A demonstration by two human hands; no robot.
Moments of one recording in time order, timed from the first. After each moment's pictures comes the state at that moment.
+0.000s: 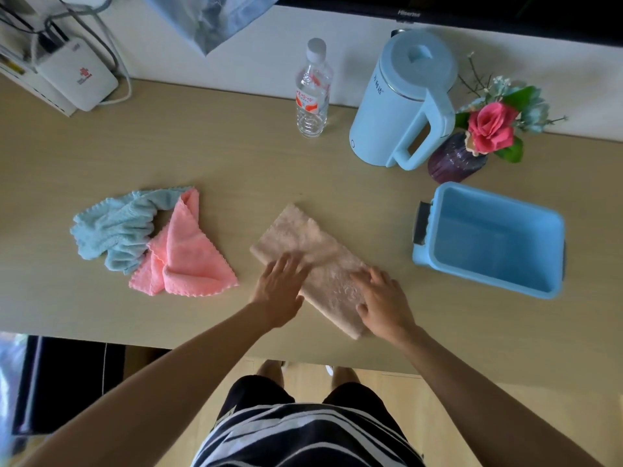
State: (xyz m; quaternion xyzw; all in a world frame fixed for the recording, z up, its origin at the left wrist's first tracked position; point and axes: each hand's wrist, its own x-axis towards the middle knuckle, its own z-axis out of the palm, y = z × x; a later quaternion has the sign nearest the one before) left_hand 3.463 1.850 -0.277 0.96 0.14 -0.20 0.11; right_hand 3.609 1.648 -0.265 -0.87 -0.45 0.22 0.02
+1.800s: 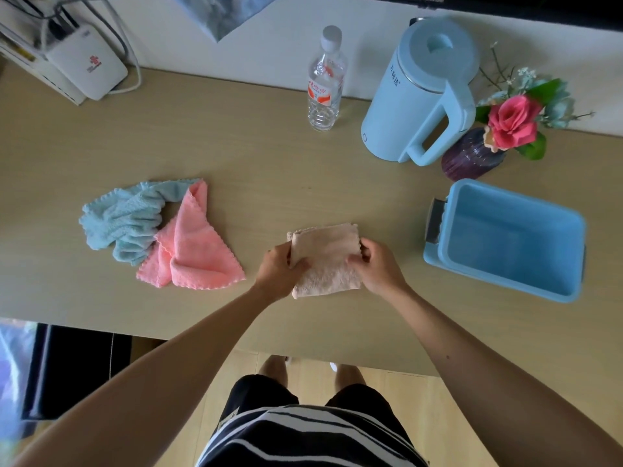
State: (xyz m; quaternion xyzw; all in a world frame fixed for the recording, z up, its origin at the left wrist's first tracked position) left_hand 3.480 1.875 -0.258 0.76 0.43 -0.08 0.48; right_hand 3.634 1.719 -0.244 -0.84 -0.22 0.37 0.34
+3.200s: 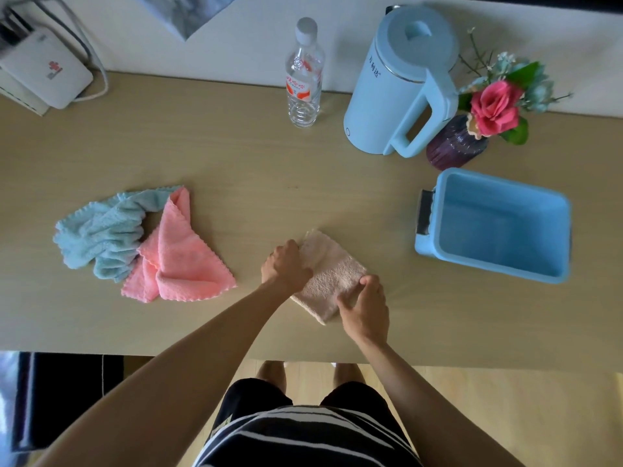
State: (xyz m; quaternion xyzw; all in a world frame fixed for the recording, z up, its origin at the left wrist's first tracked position) left_hand 3.518 1.866 -0.259 0.83 0.39 -0.24 0.31; right_hand 3.545 1.682 -0.282 -0.94 -0.07 0.23 0.23
